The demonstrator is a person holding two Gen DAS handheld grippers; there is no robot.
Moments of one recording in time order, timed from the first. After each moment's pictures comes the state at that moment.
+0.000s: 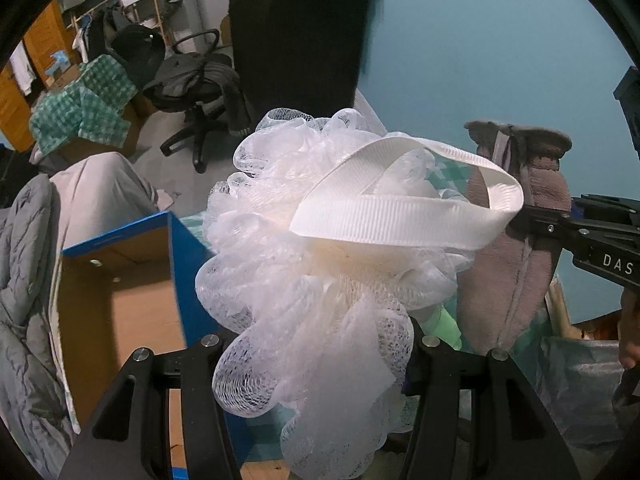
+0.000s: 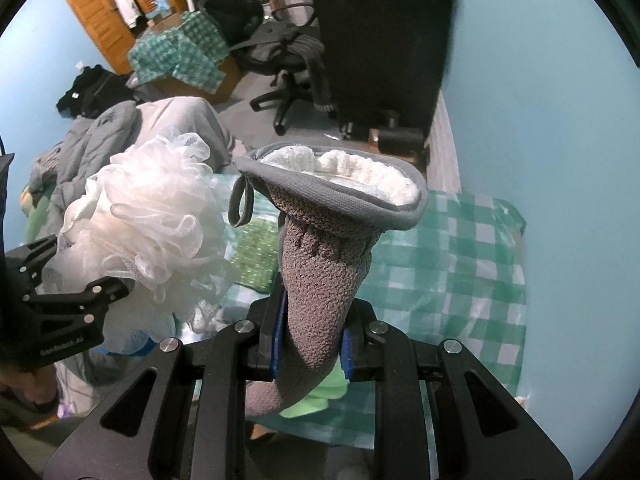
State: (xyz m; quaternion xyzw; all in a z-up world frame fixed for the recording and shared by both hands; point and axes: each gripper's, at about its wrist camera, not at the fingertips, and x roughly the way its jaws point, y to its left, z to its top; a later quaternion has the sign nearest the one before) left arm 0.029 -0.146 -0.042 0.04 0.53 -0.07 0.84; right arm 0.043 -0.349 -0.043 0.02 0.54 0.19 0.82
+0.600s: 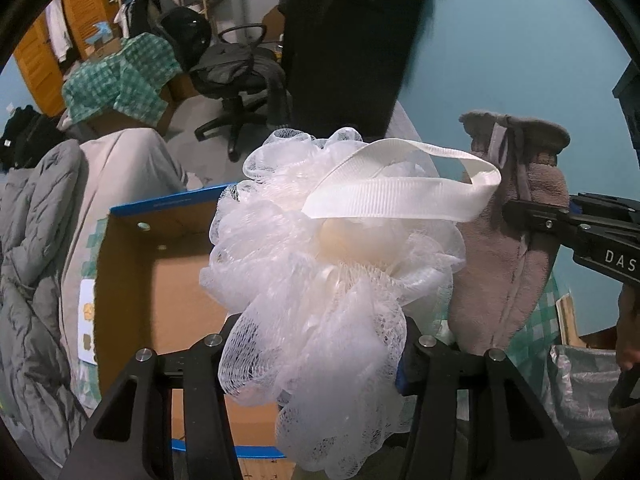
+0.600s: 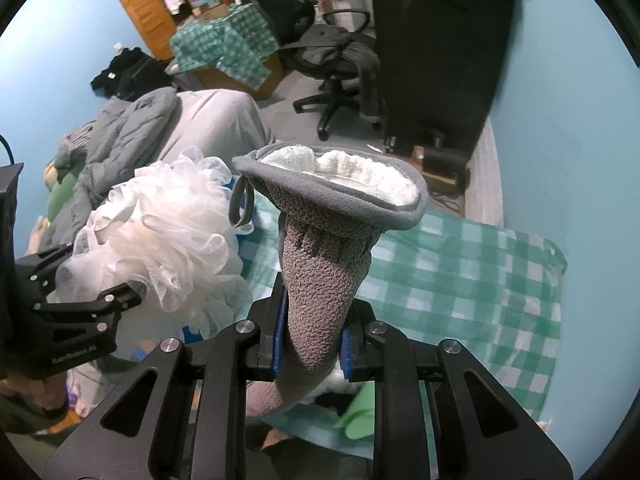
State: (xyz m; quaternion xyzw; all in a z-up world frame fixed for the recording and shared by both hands) left arm 0.004 -0.072 -0.028 -0.01 0.53 -0.02 0.85; right arm 0.044 -0.271 -0.028 0.00 0.52 0.25 0.81
